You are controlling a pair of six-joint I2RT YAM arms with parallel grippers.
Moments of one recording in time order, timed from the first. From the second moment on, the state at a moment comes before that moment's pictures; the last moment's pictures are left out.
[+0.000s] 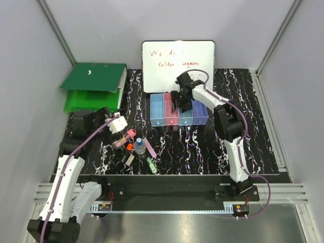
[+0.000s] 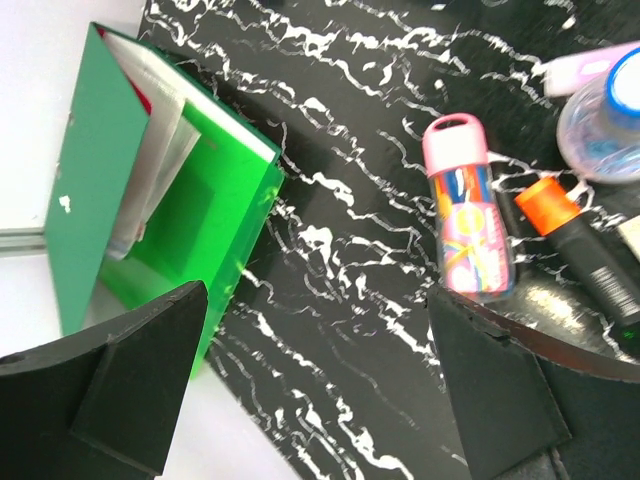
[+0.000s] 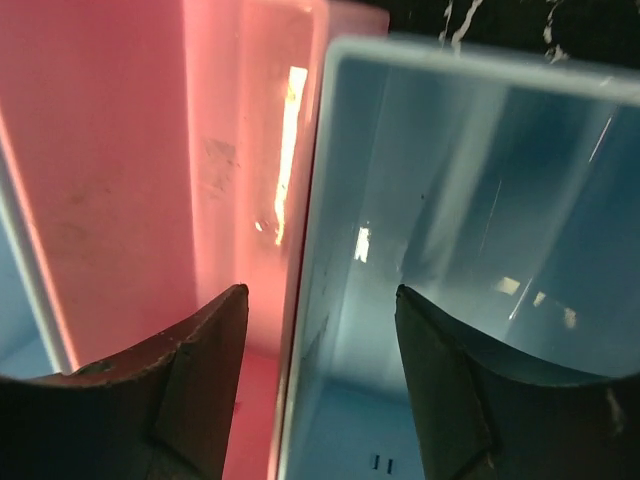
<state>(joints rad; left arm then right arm) -0.09 0.76 0.84 -0.72 0.34 1.02 0.45 2.28 1.90 -0.73 -0.15 0.36</state>
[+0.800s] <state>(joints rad) -0.24 0.92 0.86 -0.79 0.63 0.94 0.46 1.70 1.70 -0.72 0.13 -0.35</state>
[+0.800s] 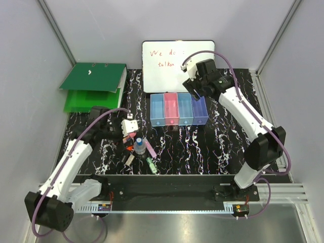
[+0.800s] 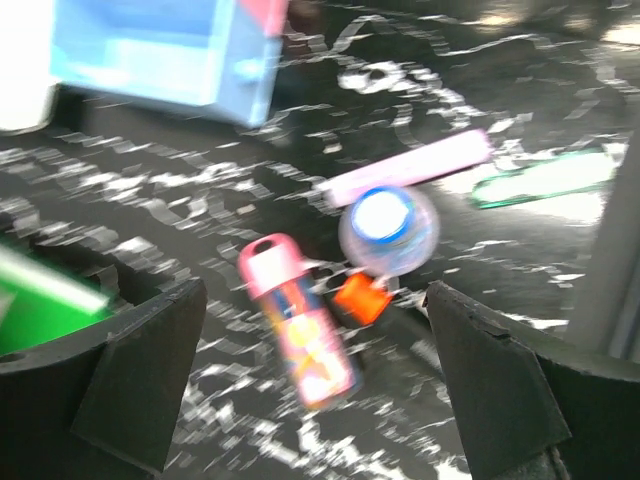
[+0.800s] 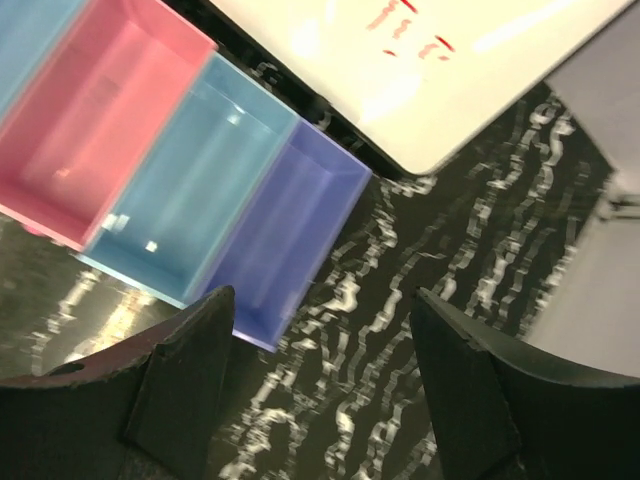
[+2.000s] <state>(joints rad) -0.33 1.30 0.94 -0.85 0.69 1.00 0.46 1.44 1.46 -0.65 0.35 -0.60</state>
